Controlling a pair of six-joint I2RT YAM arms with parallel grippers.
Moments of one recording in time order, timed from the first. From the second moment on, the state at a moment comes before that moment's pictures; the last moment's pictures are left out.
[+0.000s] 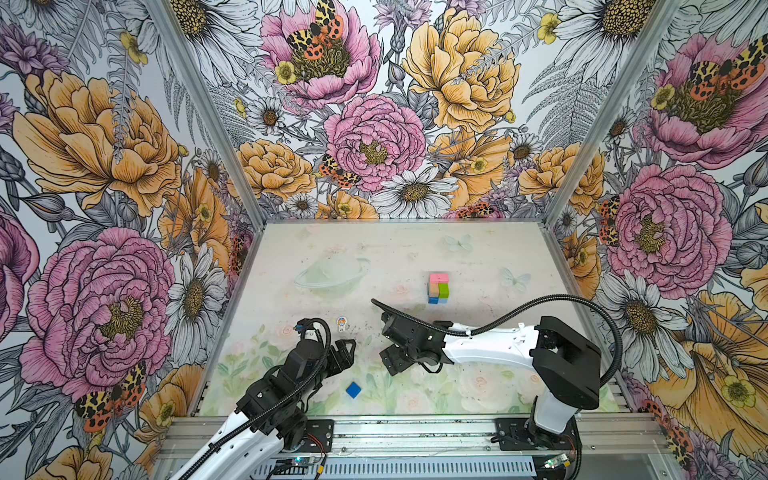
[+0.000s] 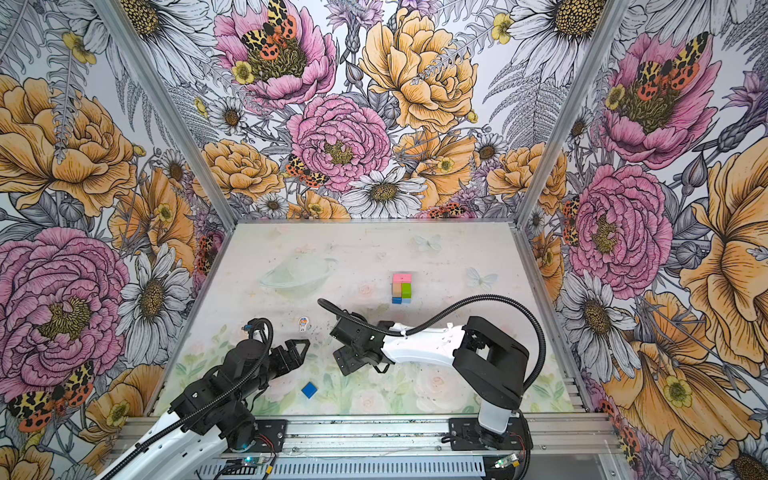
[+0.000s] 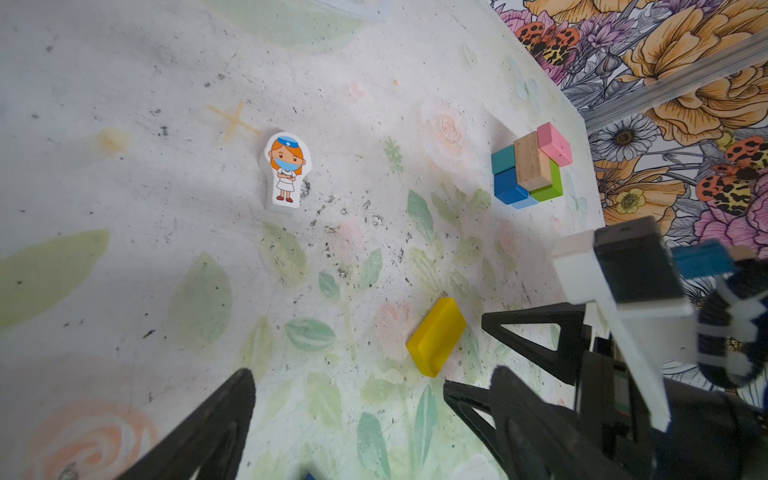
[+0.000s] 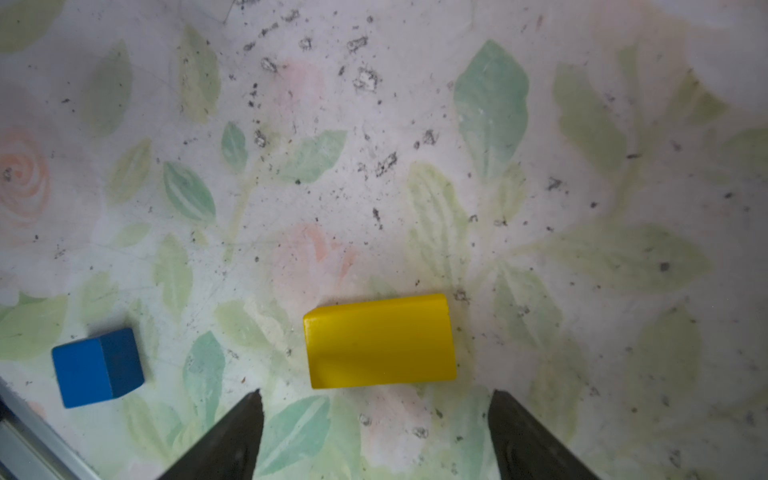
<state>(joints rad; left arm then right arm) -0.66 0.35 0.31 -0.60 -0.14 -0.92 1.08 1.75 1.07 -0.46 0.05 0.47</state>
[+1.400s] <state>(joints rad) -0.62 0.36 0.31 -0.61 -0.11 -0.92 1.07 1.86 1.14 -0.45 0.04 0.40</state>
